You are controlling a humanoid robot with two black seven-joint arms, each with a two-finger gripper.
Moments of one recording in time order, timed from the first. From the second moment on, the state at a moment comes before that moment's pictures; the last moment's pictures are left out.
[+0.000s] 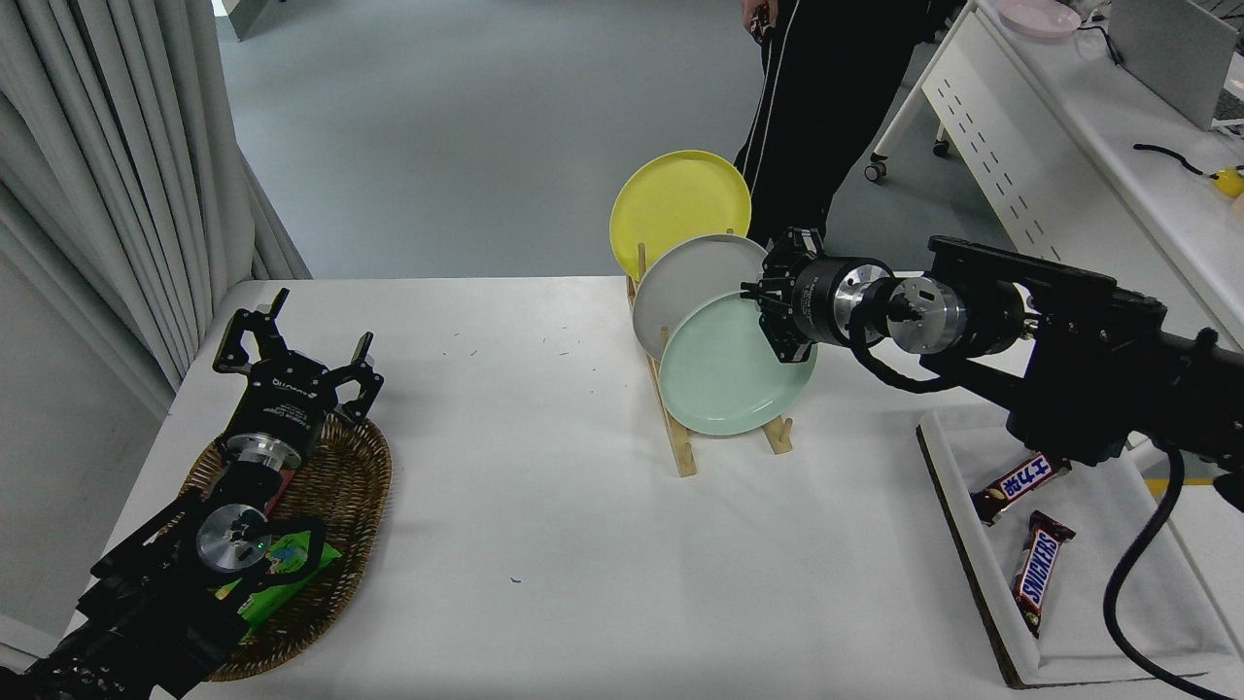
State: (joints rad) left arm -0.51 0.25 -1.06 -0.52 0.10 -0.57 -0.44; right arm 1.27 -0.36 0.09 1.03 0.40 -0.31 -0.23
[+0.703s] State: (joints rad) left arm -0.51 0.25 -1.06 -0.52 0.10 -0.57 -0.44; right arm 1.16 -0.42 0.30 1.21 0.81 -0.67 -0.33
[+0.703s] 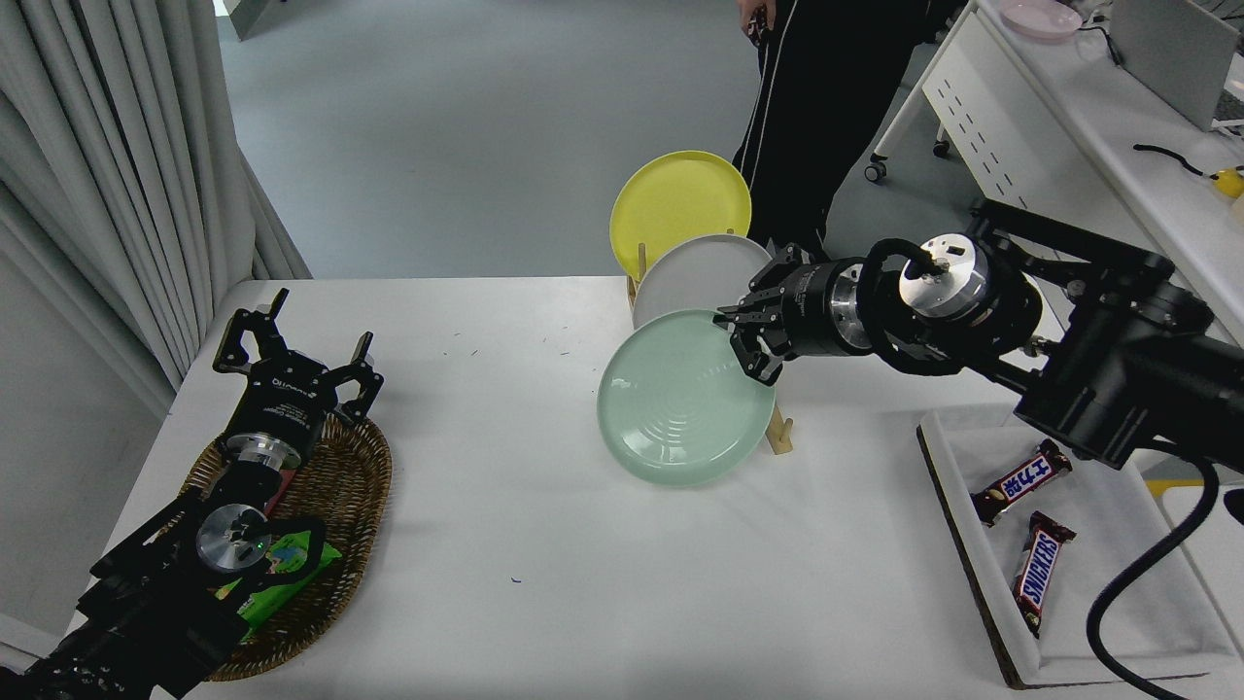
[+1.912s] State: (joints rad) left arm -0.51 0.25 -1.06 -0.52 0.10 -0.57 -0.44; right arm 0.81 -0.23 0.46 1.00 1.06 -0.79 -0.34
